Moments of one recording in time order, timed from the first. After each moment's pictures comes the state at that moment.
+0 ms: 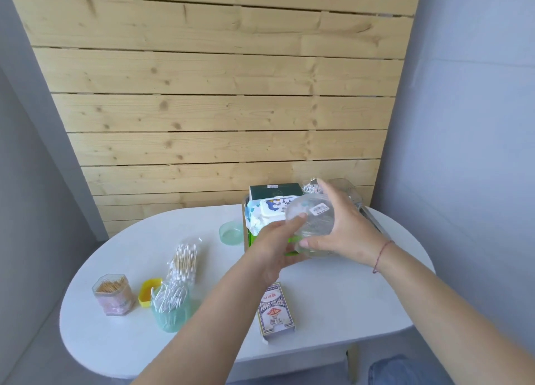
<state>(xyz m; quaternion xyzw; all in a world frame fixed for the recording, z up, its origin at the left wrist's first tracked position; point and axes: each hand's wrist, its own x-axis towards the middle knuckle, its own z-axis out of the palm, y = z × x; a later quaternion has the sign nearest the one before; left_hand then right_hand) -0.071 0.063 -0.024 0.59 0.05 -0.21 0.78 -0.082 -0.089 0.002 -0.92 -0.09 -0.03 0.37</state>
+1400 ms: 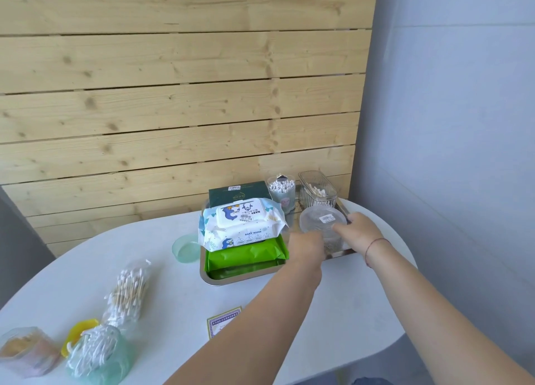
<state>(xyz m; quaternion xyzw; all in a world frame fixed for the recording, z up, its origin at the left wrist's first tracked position) -0.006 -0.090 -0.077 0.70 0.20 -0.19 0.66 0.006 -0.203 -0.088 -0.87 0.23 -0.03 0.44</state>
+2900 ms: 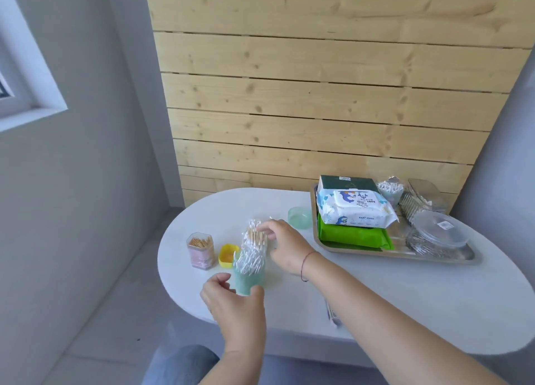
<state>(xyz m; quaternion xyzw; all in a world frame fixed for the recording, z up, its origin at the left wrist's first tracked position) -0.172 0.177 -0.112 0.67 0.36 0.23 0.60 -0.061 0.106 -0.077 -0.91 -0.22 0.10 0.35</state>
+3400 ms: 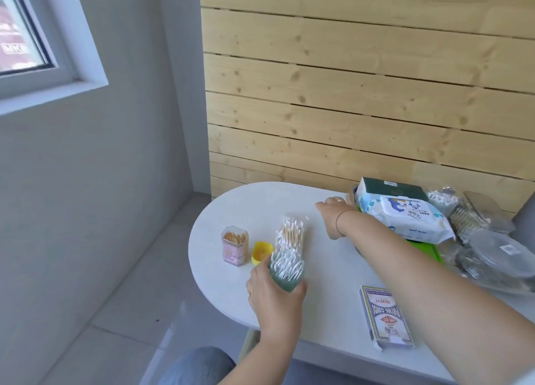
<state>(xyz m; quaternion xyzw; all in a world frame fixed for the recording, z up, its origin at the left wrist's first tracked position) -0.143 0.201 -0.140 0.77 0.30 0.17 0.54 0.051 0.118 -0.080 -0.96 -0.18 0.13 -0.16</state>
